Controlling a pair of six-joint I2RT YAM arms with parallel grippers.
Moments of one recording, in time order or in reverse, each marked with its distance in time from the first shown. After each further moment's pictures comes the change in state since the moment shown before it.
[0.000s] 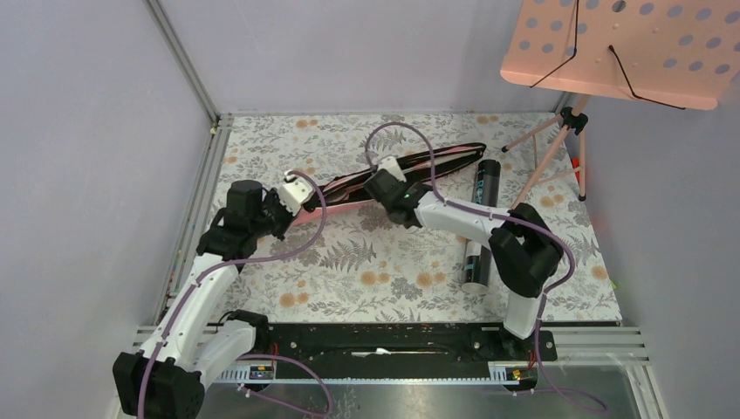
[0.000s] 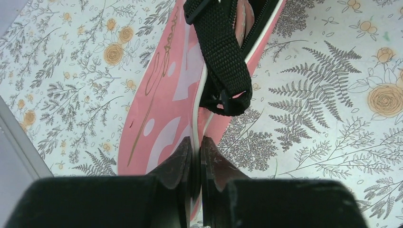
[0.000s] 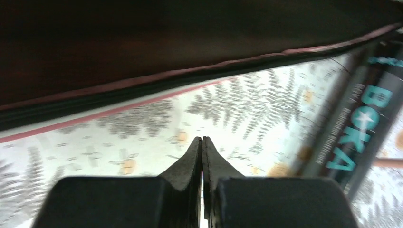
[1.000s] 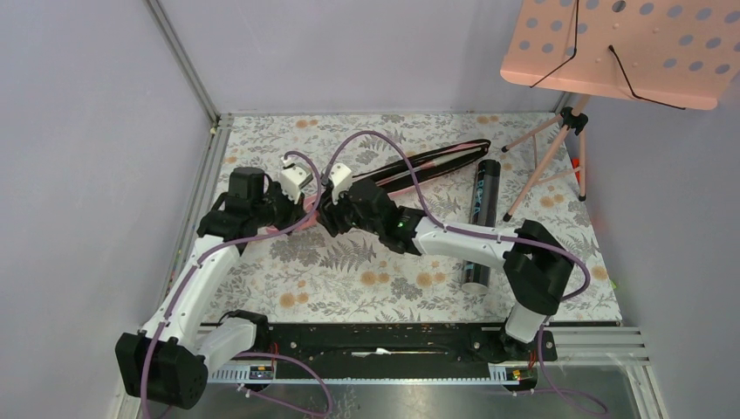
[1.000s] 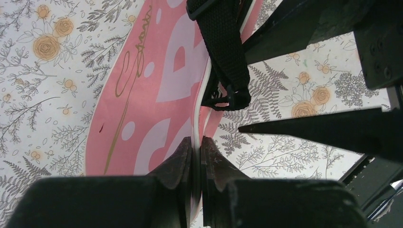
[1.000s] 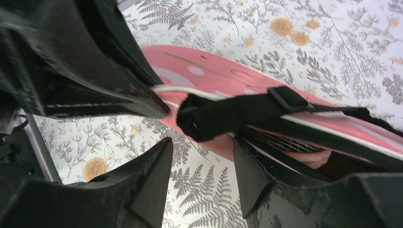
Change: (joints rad) left arm 0.008 0.109 0.127 -0.115 0.161 -0.182; right arm 0.145 -0.117 -0.113 0.628 -0.547 -0.107
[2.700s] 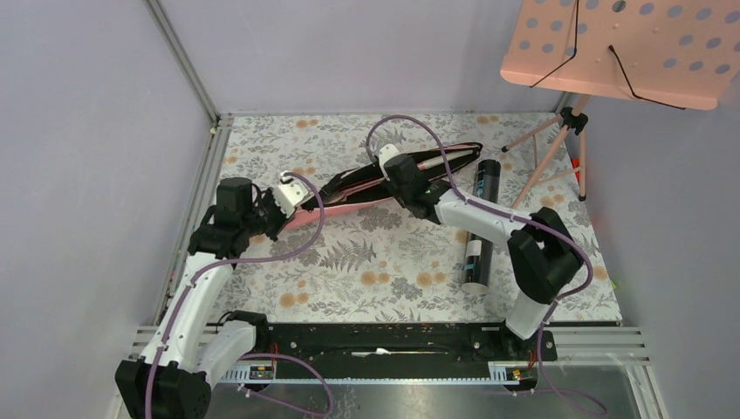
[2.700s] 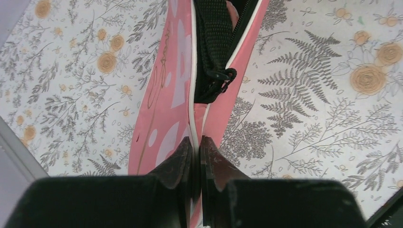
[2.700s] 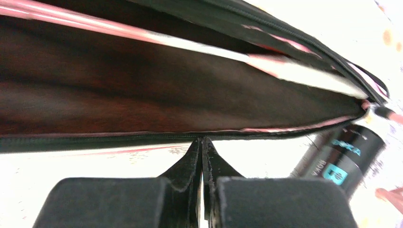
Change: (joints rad) left arm 0.065 -0.114 -0.069 0.003 -0.027 0.328; right arm -0.282 0.037 0.023 -0.390 0.401 -0.276
